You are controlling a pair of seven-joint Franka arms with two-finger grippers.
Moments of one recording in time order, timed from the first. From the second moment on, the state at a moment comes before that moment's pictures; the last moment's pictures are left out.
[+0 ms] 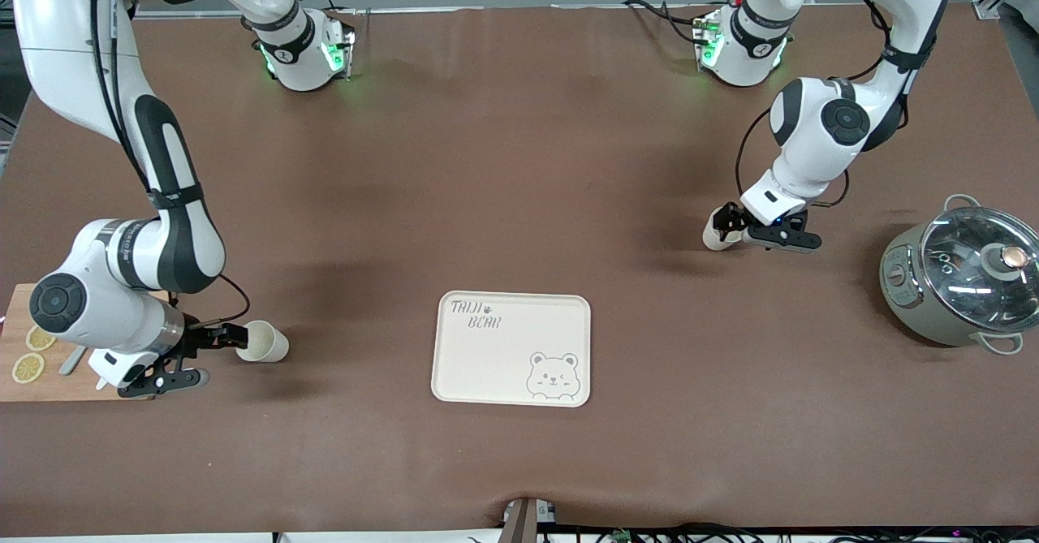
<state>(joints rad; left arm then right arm) -0.05 0.14 -0.14 -2.53 -0.04 2.83 0.04 0.01 0.66 -0.06 -1.55 0.04 2.22 -0.24</state>
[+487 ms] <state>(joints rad) -0.04 0.14 -0.14 -2.56 -0.04 2.85 0.04 0.02 0.66 -0.06 -1.60 0.04 2.28 -0.24</state>
